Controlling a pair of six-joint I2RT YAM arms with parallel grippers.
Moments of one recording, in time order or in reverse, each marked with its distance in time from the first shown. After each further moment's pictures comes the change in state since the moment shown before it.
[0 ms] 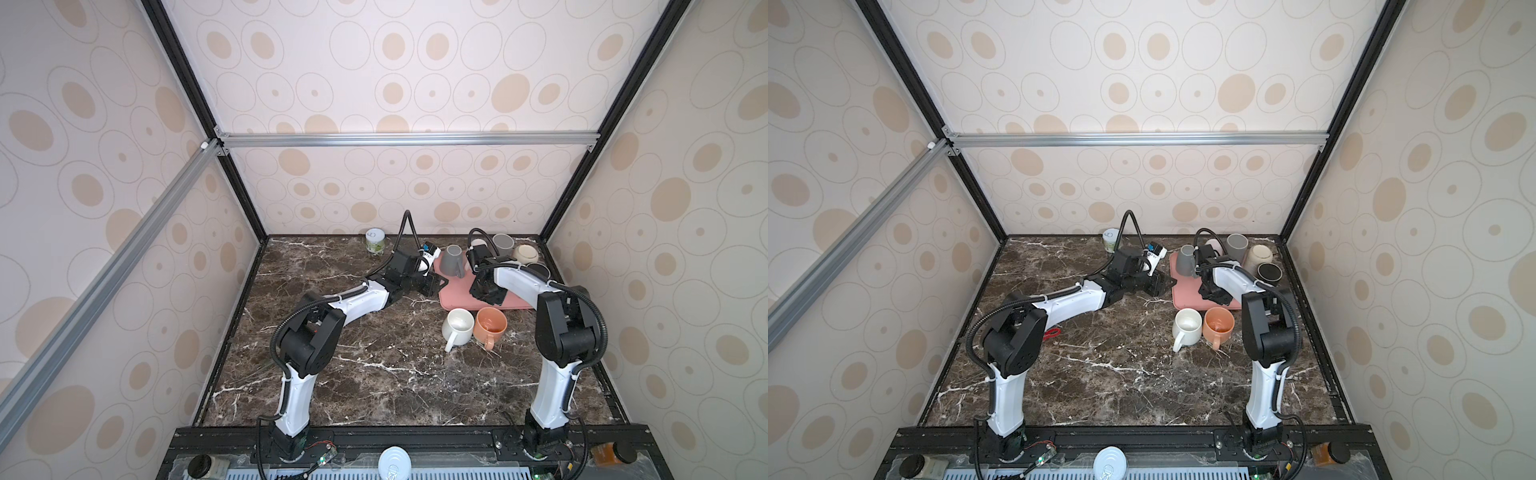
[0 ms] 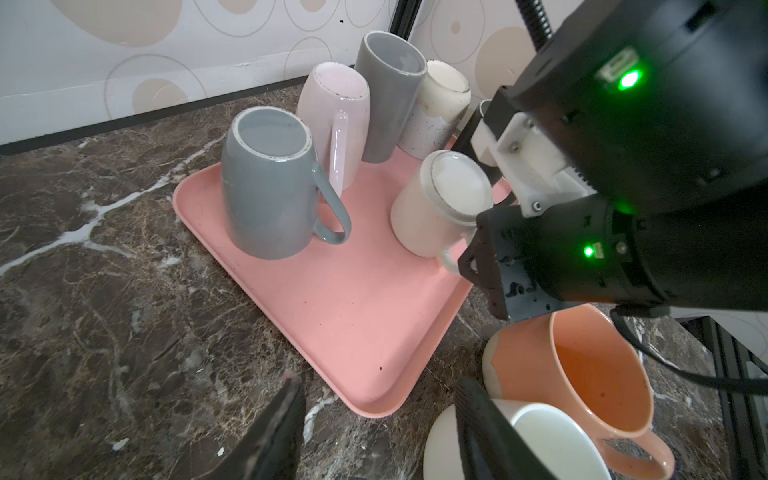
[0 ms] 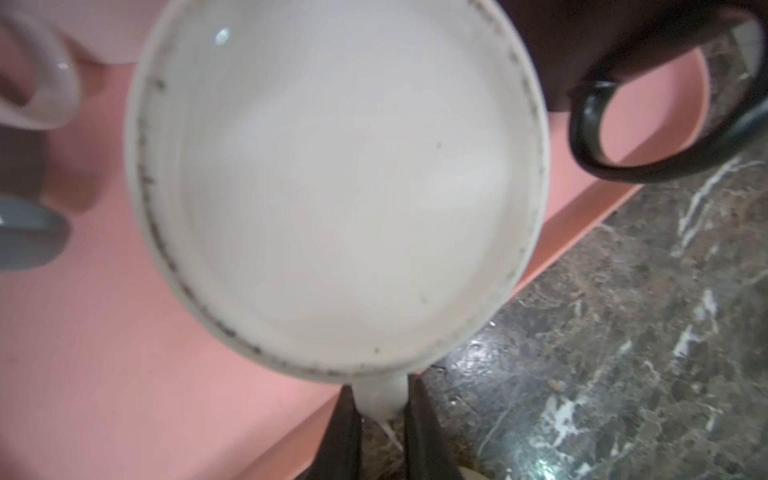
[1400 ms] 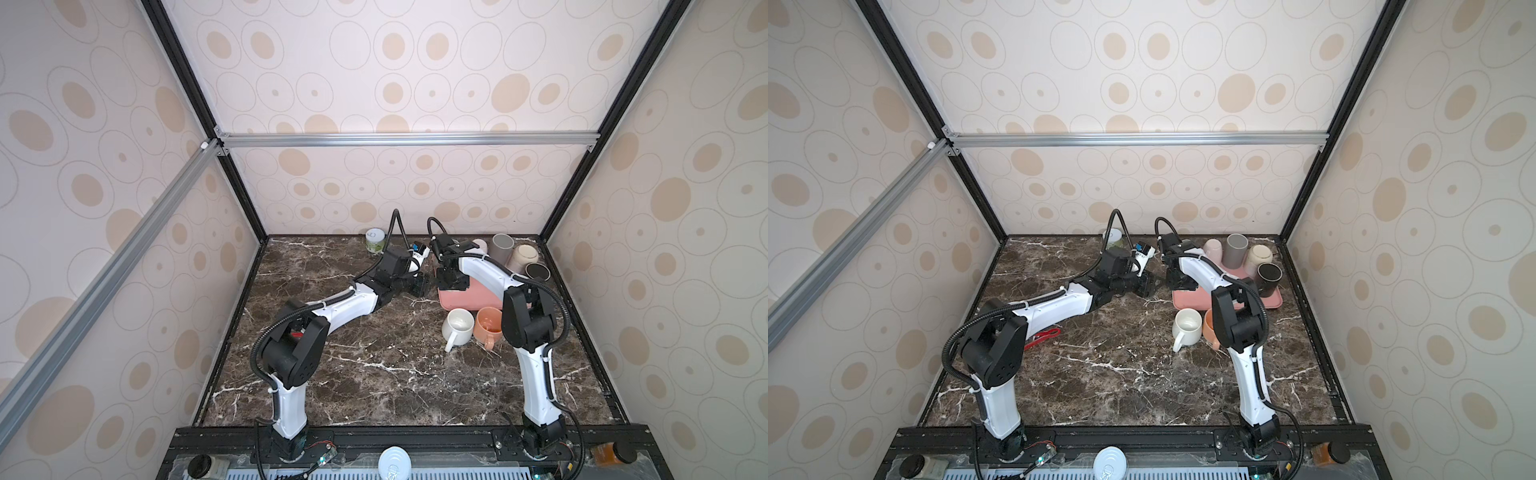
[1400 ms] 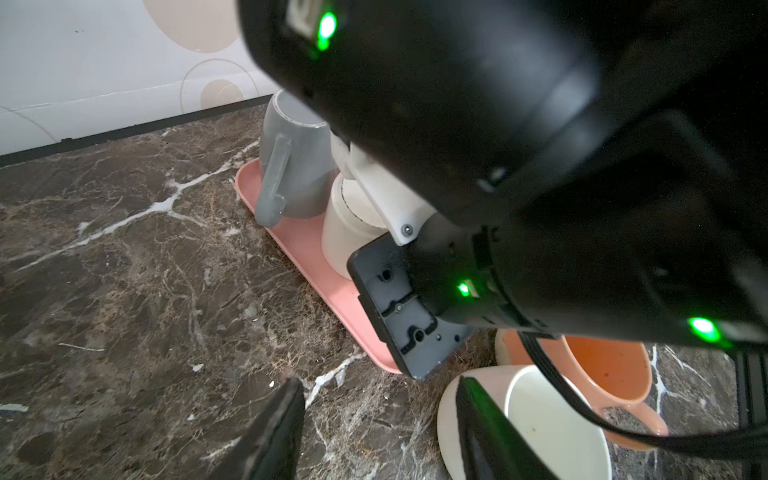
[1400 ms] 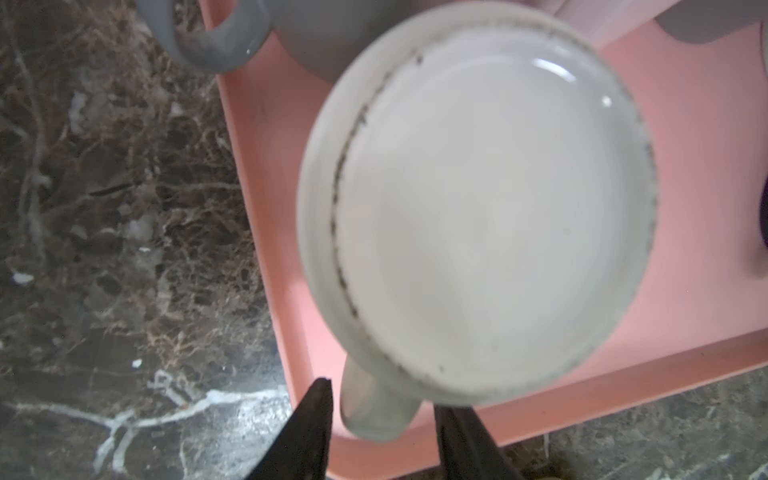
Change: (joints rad) left arm 0.023 -0.132 -0.113 -0.040 -0.067 0.004; right arm 0.163 0.287 0.475 -0.226 -0.057 -0.209
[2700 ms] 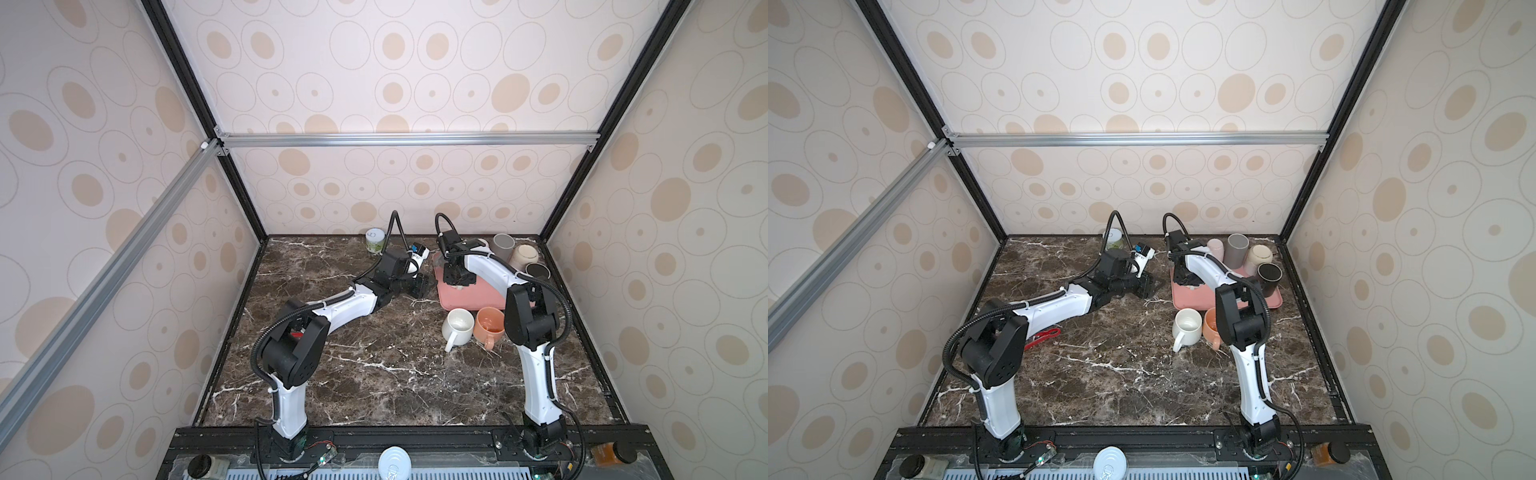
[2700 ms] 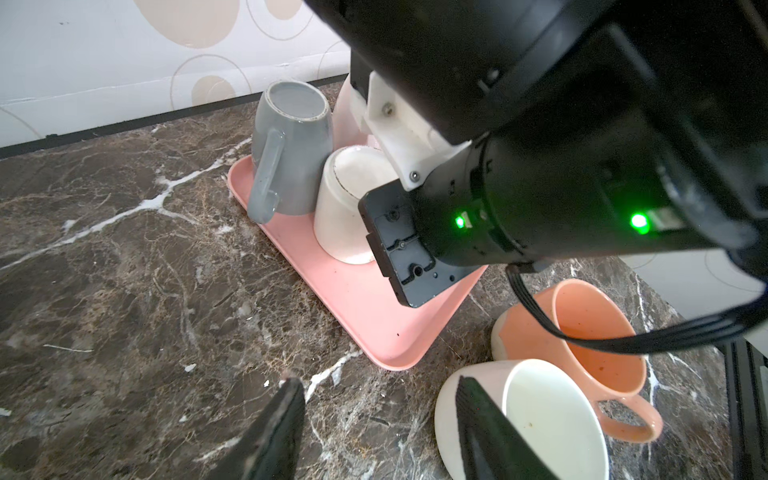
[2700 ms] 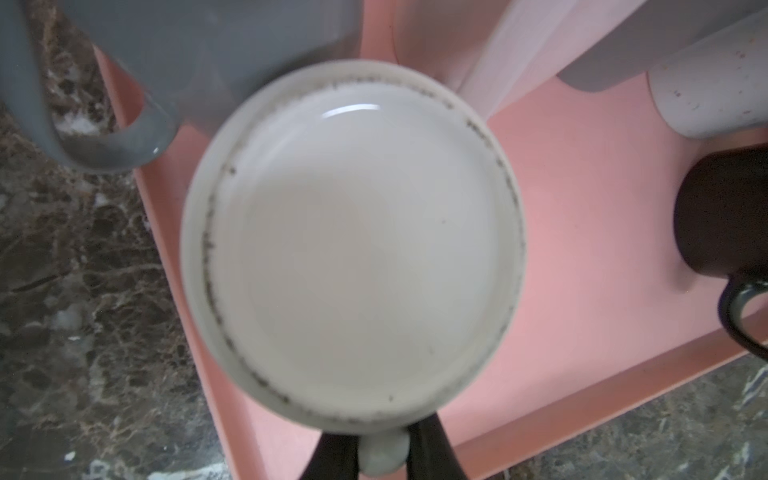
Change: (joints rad) left arm 0.006 0.000 -0.021 0.026 0.026 -0.001; right arm -0.049 -0.023 -0.031 0.066 0.074 -0.030
